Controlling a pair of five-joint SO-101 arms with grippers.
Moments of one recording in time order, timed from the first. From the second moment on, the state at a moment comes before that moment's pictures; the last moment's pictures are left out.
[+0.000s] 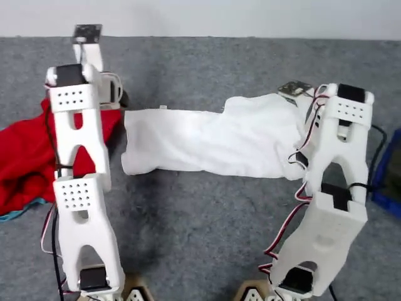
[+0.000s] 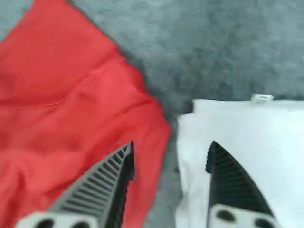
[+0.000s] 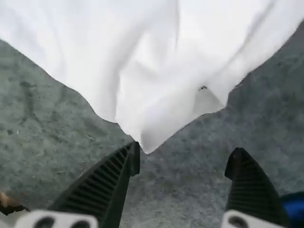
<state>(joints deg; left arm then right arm) -12.0 54.7 -71.7 99.5 1.0 14.2 30.0 -23.0 95.9 50.9</state>
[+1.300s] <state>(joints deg) -12.7 14.8 -20.4 99.6 1.1 26.7 41.1 -23.0 90.5 56.3</state>
